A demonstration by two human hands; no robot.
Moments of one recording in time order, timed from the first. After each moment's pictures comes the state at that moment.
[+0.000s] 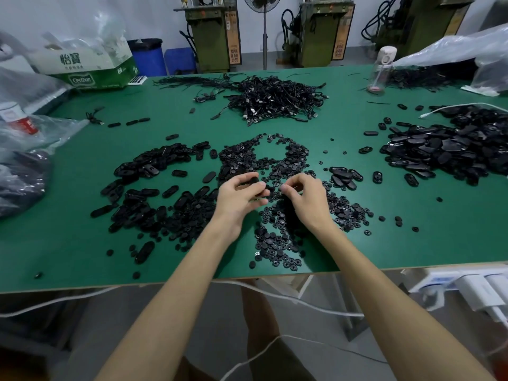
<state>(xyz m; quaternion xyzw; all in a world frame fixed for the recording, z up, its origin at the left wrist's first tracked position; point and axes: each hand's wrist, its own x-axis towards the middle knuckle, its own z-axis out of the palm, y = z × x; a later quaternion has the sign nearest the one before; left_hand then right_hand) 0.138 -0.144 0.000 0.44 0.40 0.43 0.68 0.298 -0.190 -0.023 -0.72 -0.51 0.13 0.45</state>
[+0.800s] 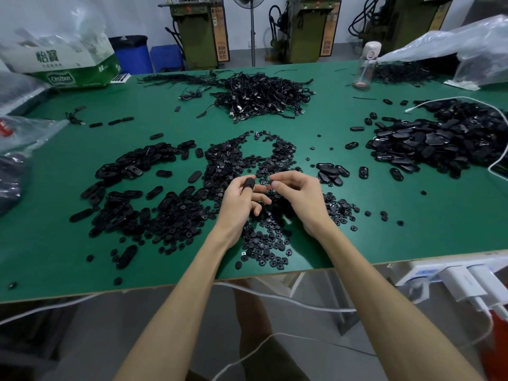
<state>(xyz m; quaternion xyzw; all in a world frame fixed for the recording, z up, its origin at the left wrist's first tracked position) 0.165 -0.149 -0.024 0.56 0.36 0.42 0.62 0.314 -0.203 -0.029 -0.59 -0.46 0.28 0.61</state>
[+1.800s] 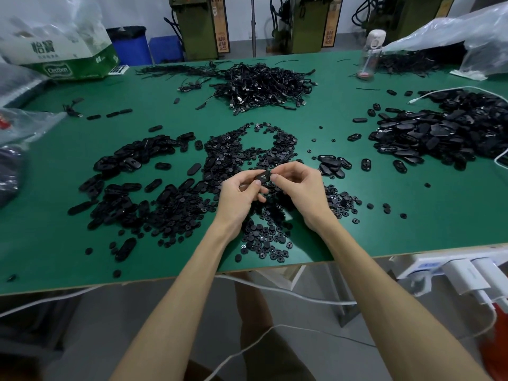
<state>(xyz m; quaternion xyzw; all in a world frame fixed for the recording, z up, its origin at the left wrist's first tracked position) 0.160 -0.148 -0.033 0.62 0.36 0.43 0.55 0.313 -0.203 -0.031 -0.58 -0.46 0.28 0.62</state>
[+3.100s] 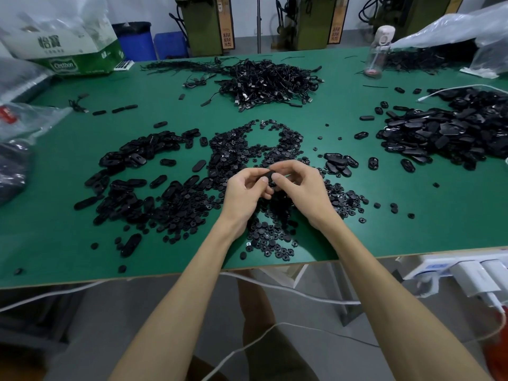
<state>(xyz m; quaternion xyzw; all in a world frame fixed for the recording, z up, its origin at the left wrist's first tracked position) 0.161 -0.151 -0.030 0.63 0.37 0.42 0.53 0.306 -0.207 -0.022 -0.62 -0.53 0.22 0.54</state>
